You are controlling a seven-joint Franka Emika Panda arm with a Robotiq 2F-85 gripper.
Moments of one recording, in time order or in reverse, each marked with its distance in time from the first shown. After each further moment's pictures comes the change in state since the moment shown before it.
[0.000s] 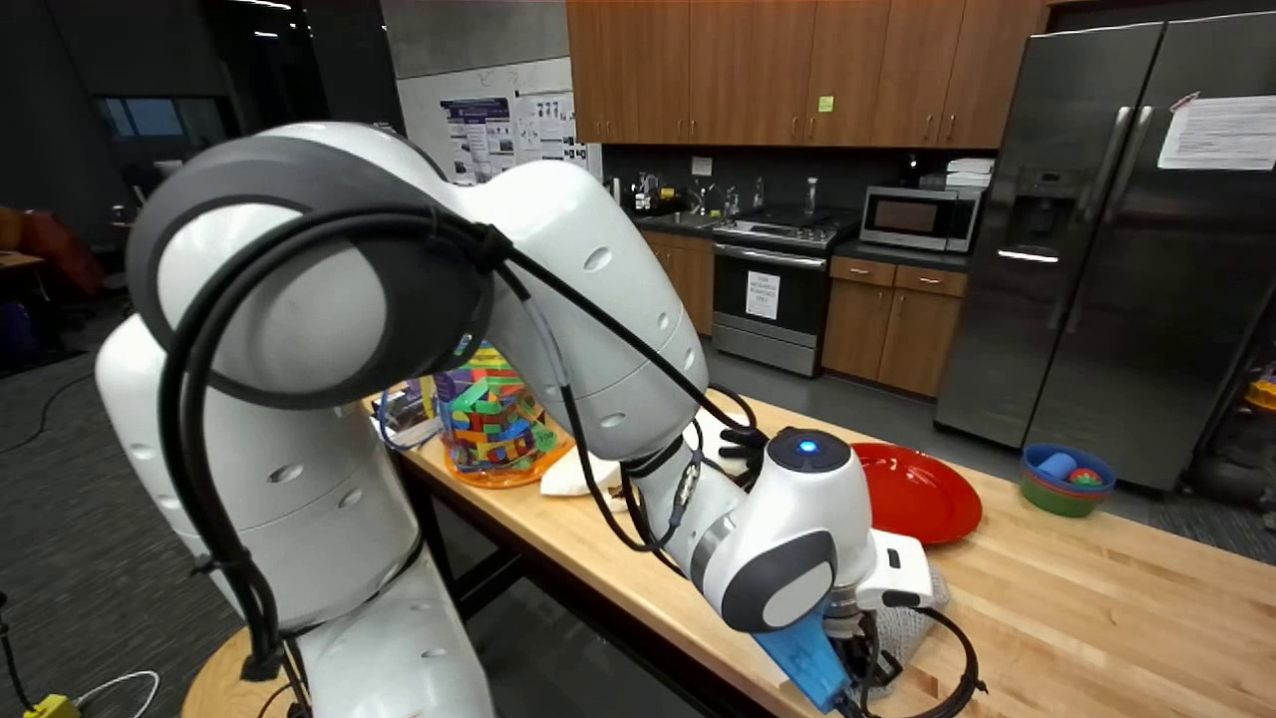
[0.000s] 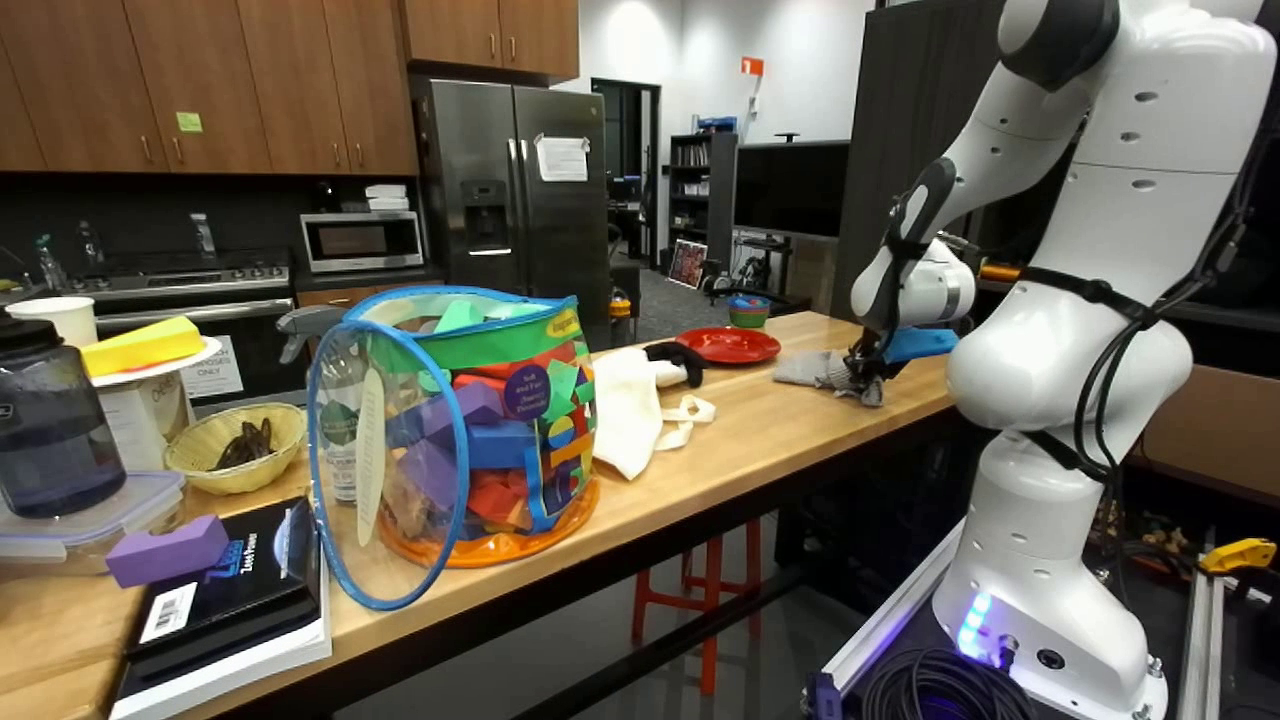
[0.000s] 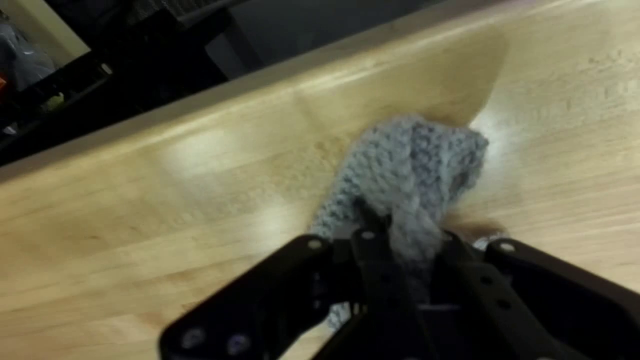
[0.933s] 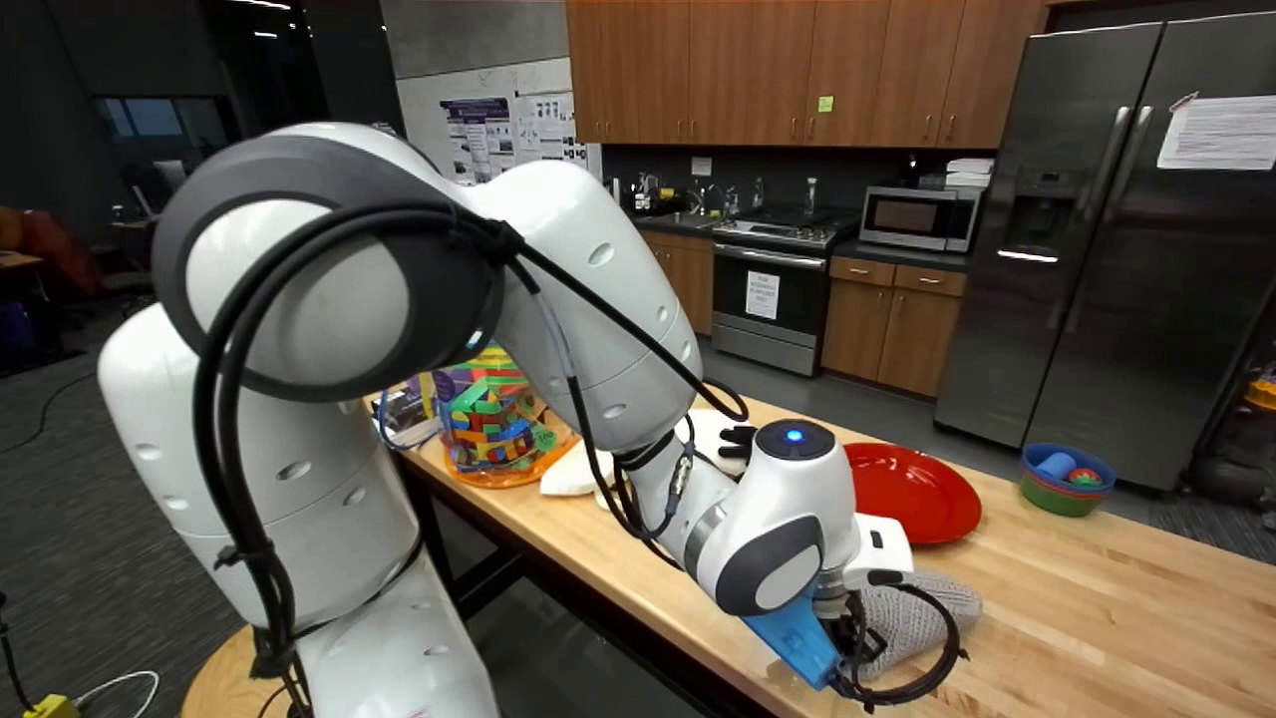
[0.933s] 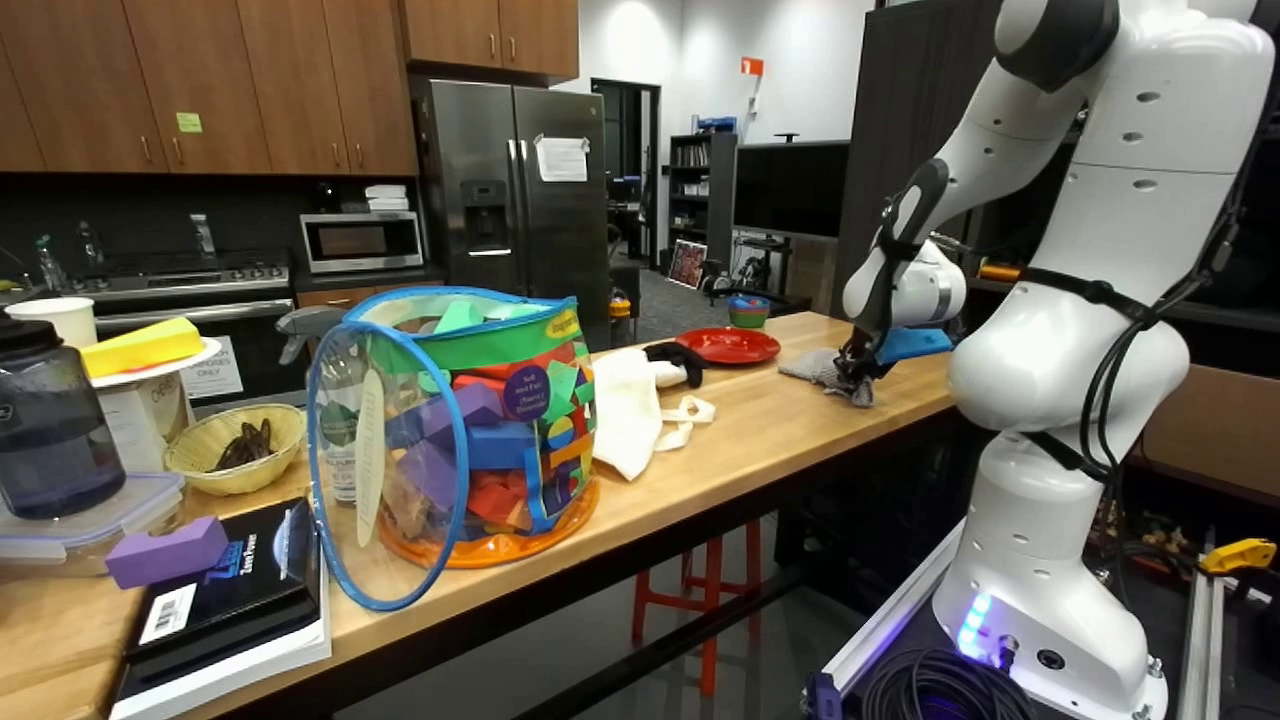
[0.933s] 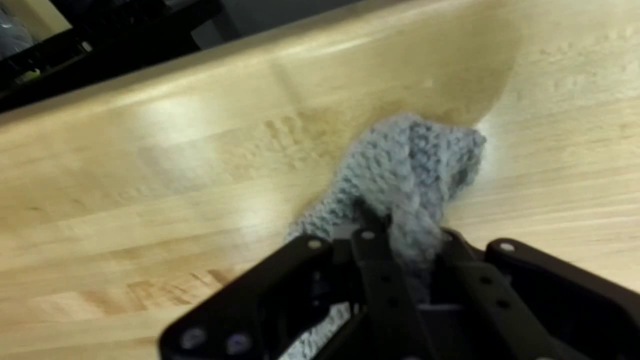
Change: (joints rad) arm 0.035 0.004 0.029 0.000 0.013 0.009 -0.021
